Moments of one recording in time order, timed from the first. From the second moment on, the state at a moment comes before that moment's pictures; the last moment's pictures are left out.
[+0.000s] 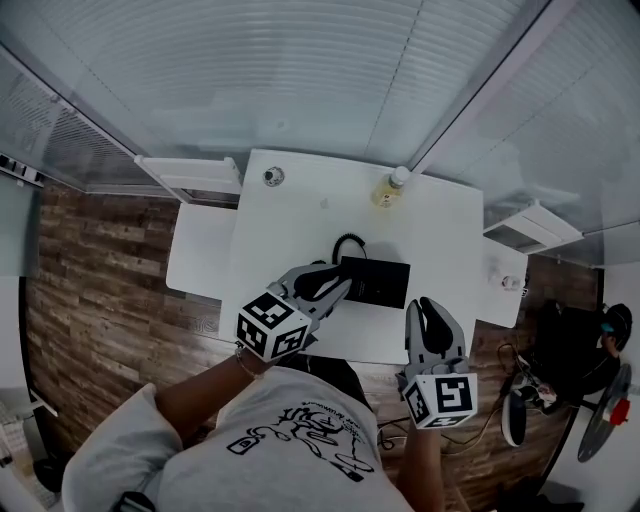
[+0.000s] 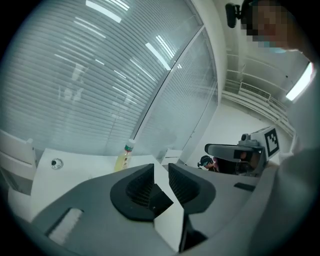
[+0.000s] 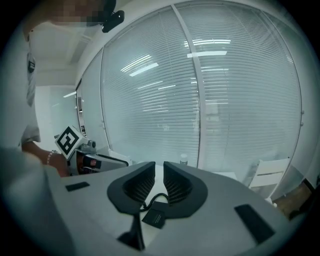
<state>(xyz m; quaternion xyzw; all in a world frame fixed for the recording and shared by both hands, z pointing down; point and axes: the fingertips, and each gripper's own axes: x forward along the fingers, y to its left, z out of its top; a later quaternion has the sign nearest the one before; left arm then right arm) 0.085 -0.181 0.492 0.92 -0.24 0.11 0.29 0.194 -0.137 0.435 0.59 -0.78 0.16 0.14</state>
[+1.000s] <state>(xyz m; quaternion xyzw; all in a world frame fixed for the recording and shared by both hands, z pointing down) 0.106 -0.177 0.758 0.79 -0.23 0.20 0.53 0.245 -0.162 0.708 0.53 -0.72 0.38 0.24</state>
